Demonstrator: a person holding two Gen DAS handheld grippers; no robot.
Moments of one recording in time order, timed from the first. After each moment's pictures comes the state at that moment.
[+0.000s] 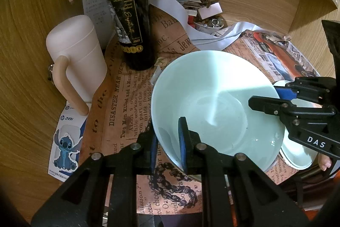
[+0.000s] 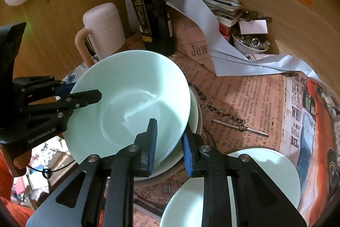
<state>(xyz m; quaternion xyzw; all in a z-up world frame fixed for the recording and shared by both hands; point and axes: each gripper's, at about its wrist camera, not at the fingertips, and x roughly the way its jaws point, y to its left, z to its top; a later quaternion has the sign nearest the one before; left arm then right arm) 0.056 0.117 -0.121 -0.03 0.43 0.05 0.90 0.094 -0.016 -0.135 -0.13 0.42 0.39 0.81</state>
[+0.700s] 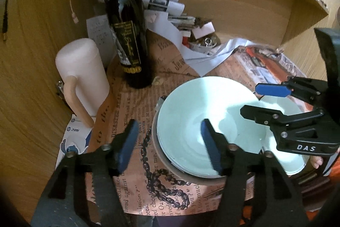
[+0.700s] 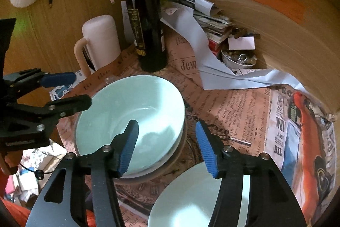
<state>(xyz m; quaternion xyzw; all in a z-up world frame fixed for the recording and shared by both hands) 0.040 0.110 -0.093 -0.03 0.38 0.05 0.92 0.091 -0.030 -0.119 -0.14 0.38 0.37 0.83</state>
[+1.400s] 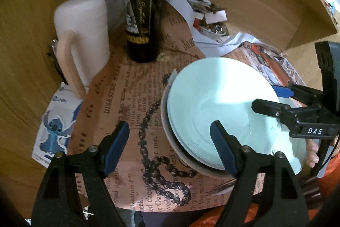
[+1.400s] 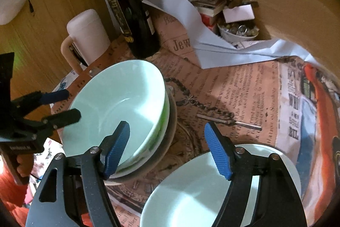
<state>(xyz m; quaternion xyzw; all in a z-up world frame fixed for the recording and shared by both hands) 0.044 0.136 -0.134 -0.11 0.42 0.04 0.90 0.120 -0.035 -0.148 -0.09 0.45 0.38 0.80</state>
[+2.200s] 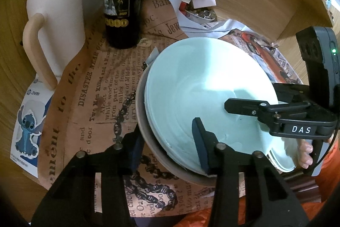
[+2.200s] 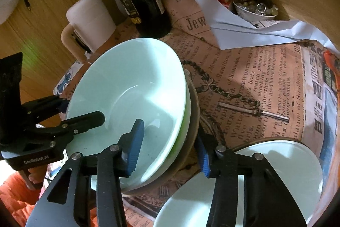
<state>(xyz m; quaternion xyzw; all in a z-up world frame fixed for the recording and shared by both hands) 0.060 0.123 -0.154 -0.12 0.45 0.00 0.89 0.122 -0.018 -0.170 -0.08 0.50 0.40 0.76</state>
